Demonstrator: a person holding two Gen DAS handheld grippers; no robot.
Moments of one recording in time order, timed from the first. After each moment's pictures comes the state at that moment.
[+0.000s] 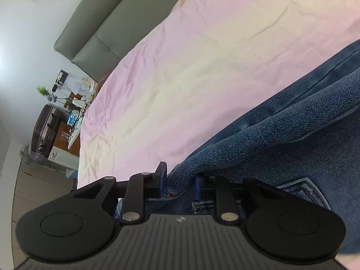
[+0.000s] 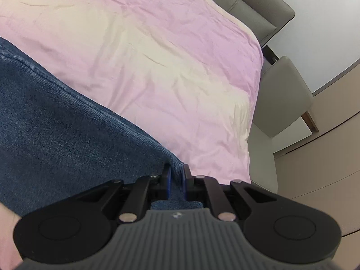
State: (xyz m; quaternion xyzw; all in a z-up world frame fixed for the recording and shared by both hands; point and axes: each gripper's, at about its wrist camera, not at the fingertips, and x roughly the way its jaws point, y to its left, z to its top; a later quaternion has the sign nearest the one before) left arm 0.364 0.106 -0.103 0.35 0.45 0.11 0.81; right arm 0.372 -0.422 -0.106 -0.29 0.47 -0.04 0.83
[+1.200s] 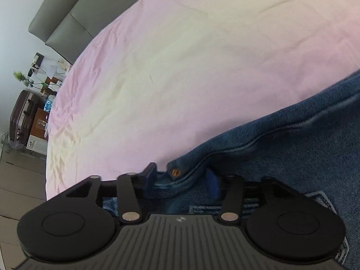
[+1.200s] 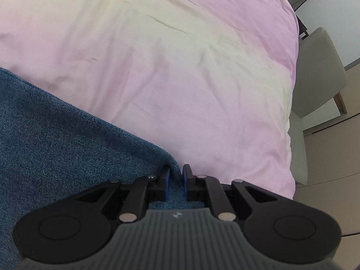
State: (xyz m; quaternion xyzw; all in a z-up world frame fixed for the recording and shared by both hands) left arm 0.447 0.122 -0.150 0.30 0.51 0.10 0.80; right arm 0.471 -0.441 -0.184 -0.26 0.55 -0.04 0.80
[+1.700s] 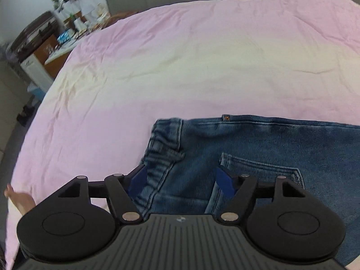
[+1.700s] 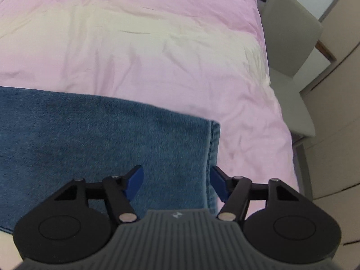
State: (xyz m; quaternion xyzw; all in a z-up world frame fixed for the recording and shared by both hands) left arm 0.347 0.199 -0.061 0.04 0.50 0.15 0.86; right arm 0.371 -0.487 -0.133 -0.07 0.53 -0.09 0.84
